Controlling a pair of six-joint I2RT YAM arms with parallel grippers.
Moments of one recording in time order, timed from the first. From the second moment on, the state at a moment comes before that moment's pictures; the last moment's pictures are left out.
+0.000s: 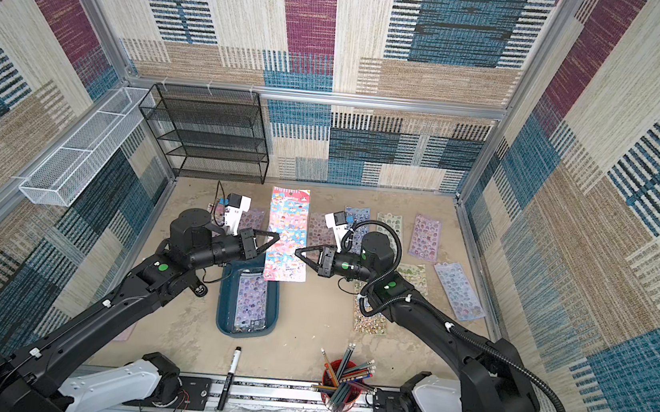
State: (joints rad) left arm -0.49 1.07 0.91 -0.11 0.47 -0.74; right arm 0.58 1.27 0.78 0.39 -0.75 0.82
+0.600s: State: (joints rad) left arm -0.45 0.84 1.03 -0.47 0.15 -0.55; right arm 0.57 1.23 0.88 -0.27 -0.49 0.48
